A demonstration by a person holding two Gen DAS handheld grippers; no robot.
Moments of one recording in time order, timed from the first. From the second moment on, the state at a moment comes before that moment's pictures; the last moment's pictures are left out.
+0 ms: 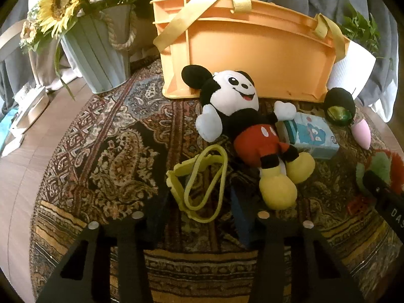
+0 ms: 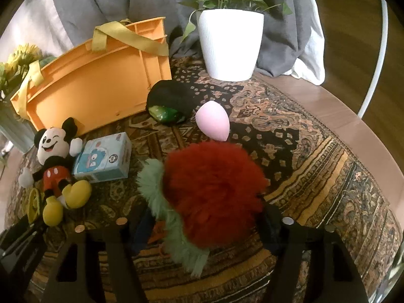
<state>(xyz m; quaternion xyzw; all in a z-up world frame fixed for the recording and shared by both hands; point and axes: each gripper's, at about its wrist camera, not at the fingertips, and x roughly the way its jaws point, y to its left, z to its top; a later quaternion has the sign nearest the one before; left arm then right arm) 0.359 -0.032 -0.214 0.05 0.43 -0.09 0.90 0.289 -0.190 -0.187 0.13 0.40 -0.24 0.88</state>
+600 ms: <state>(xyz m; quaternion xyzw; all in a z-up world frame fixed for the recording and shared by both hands) 0.331 -0.027 -0.197 0.04 0.41 -0.09 0.90 0.282 -0.182 -0.173 0.11 0.39 -0.18 0.90</state>
